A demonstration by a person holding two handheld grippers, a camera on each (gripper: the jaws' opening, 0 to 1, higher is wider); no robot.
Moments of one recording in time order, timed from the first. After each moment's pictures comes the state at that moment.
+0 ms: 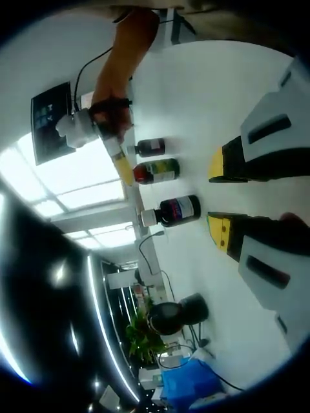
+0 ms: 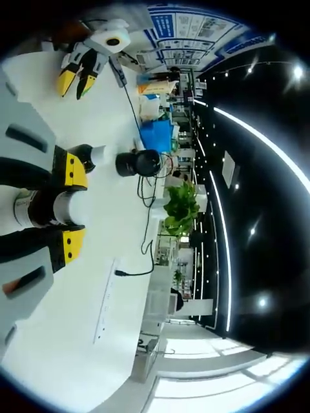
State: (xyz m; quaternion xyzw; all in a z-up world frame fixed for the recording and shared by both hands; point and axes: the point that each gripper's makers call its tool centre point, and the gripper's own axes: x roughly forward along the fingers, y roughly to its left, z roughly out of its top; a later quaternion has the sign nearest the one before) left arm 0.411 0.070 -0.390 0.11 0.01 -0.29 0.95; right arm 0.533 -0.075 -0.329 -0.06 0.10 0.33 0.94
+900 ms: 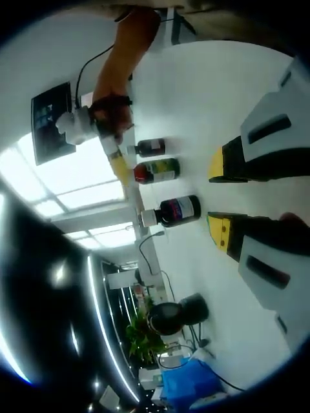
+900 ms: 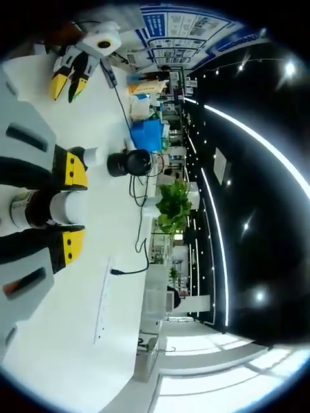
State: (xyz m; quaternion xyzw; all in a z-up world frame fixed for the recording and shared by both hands) left arm 0.411 0.069 -0.390 0.11 0.01 -0.29 0.95; right arm 0.528 -0.078 -0.319 -0.03 0.08 0.33 0.94
